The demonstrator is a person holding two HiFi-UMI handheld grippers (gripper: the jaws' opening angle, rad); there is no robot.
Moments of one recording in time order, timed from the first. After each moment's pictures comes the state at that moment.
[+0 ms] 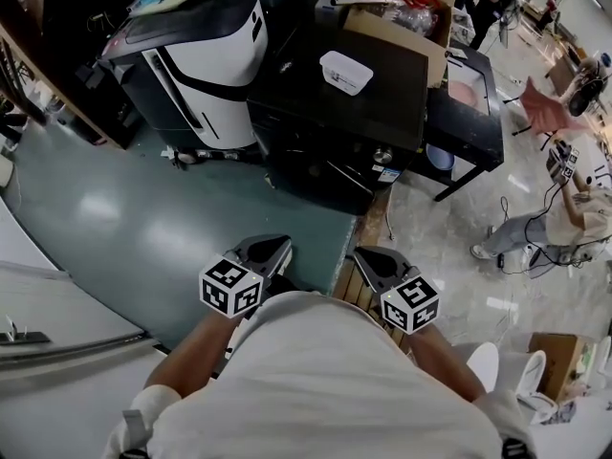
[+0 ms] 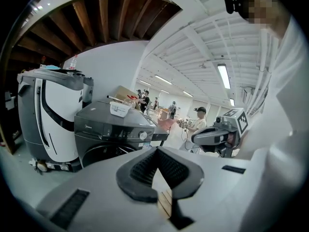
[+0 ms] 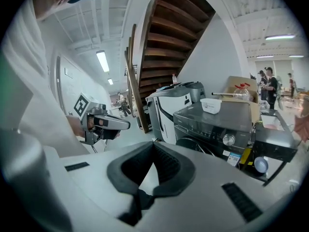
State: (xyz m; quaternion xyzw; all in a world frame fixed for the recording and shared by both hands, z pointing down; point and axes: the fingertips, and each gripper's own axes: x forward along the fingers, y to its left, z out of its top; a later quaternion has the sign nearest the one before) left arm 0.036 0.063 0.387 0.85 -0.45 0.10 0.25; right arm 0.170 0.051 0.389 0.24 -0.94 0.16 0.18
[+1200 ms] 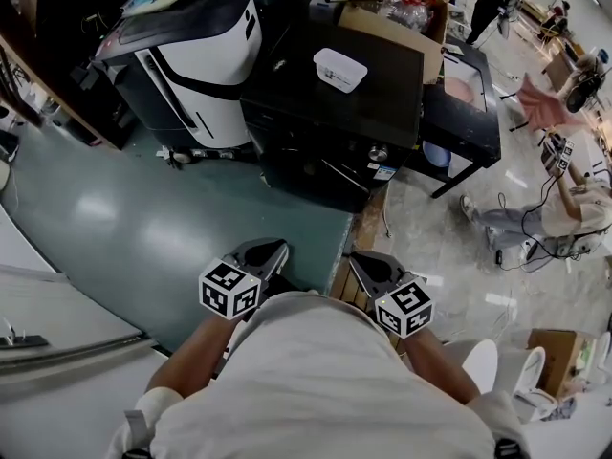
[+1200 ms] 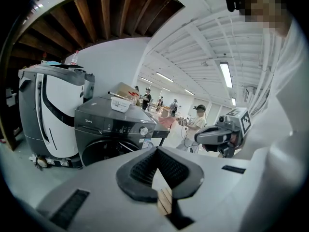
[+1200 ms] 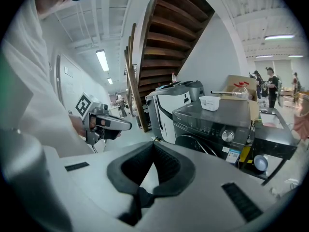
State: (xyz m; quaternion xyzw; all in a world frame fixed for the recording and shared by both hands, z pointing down) left arm 0.039 0.065 0.411 0.85 -0.45 0.11 0.26; right arm 0.176 0.059 0.406 0.24 -0.94 0.16 0.18
